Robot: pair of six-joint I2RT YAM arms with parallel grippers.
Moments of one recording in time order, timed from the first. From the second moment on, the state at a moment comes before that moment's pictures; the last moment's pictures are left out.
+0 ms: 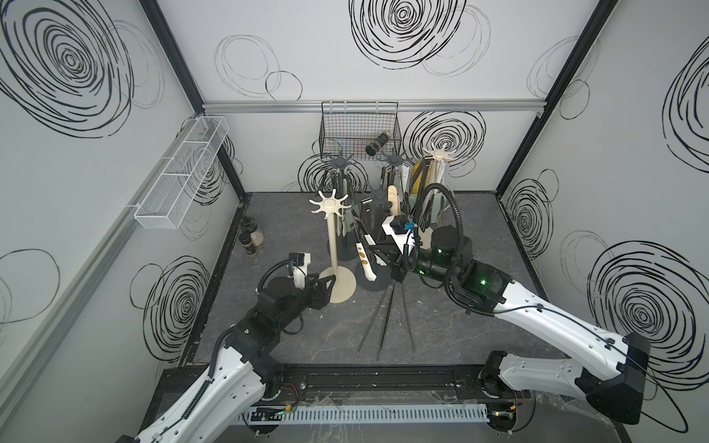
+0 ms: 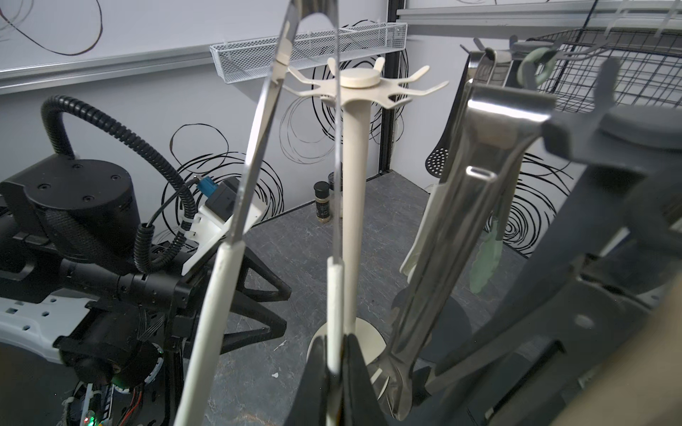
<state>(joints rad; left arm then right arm) -0.50 0.58 0.47 -0.25 0.05 -0.47 0.92 1.16 1.09 -0.12 -0.14 0.03</state>
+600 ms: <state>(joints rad) -0.49 0.58 0.46 -0.24 0.06 -0.48 1.01 1.23 1.10 -0.08 0.01 0.05</state>
